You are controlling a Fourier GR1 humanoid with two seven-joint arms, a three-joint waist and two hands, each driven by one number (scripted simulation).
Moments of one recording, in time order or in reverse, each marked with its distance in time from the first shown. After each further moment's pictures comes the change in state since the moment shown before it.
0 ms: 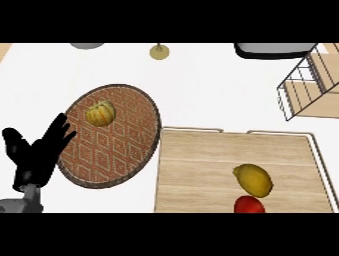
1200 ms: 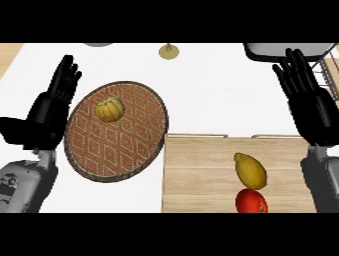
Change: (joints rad) left arm -0.252 -0.012 -0.086 -0.168 -0.158 0.098 -0.176; right arm -1.135 -0.186 0.186 0.197 0.159 -0.066 0.259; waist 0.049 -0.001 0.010
